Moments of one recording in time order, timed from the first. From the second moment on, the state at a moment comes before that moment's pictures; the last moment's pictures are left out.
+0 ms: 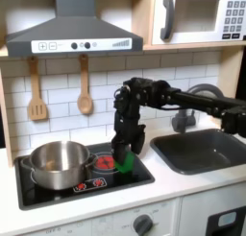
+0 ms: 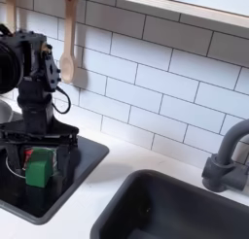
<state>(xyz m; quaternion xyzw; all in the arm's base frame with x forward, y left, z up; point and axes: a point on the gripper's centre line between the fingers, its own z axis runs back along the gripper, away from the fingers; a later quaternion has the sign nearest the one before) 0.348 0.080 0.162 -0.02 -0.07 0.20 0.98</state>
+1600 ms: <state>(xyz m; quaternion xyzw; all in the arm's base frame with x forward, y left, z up) 0.349 0.076 0.154 -0.04 -0.07 0.20 0.98</state>
